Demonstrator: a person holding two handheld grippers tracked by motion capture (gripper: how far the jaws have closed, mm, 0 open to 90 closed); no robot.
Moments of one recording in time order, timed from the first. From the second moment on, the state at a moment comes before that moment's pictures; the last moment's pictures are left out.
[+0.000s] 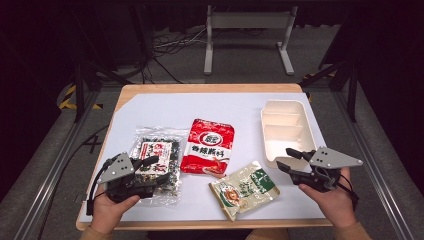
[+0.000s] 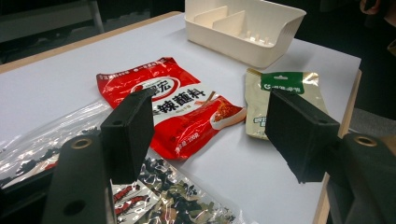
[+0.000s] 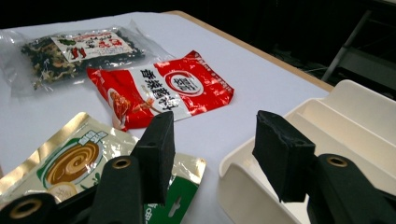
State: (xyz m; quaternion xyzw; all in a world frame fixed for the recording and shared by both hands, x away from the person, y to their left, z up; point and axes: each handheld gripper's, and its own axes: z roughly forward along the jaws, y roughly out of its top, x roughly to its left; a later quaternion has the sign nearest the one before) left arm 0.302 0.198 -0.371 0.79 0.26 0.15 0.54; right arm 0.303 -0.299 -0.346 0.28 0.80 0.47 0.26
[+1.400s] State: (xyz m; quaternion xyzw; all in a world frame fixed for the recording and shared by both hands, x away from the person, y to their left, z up) left arm 0.305 0.175 -0.377 0.82 0.23 0.15 0.51; right arm 0.302 -0.303 -0.389 0.35 0.85 0.37 0.12
